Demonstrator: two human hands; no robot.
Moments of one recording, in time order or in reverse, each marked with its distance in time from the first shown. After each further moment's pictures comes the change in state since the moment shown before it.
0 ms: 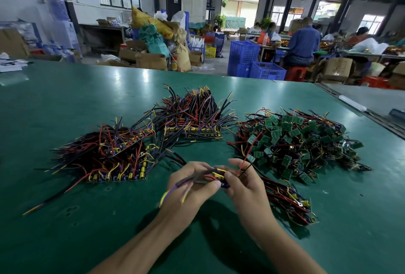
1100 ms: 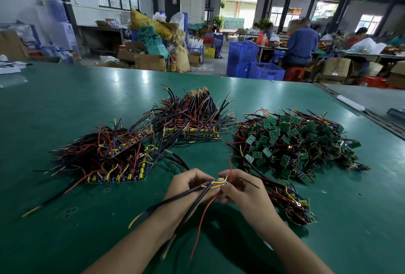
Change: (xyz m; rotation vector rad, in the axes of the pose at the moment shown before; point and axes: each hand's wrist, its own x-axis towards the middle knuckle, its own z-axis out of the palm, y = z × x) left_hand 0.007 -0.008 -0.001 -0.036 -0.094 -0.214; right_hand 0.000 -0.009 -0.014 -0.200 -0.144 0.049
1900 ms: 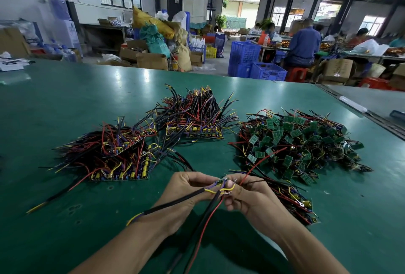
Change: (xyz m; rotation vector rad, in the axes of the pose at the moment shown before) left_hand -0.009 0.019 -0.005 -0.236 -0.056 -0.189; right_hand -0.010 -0.020 -0.003 0.511 -0.227 0.165
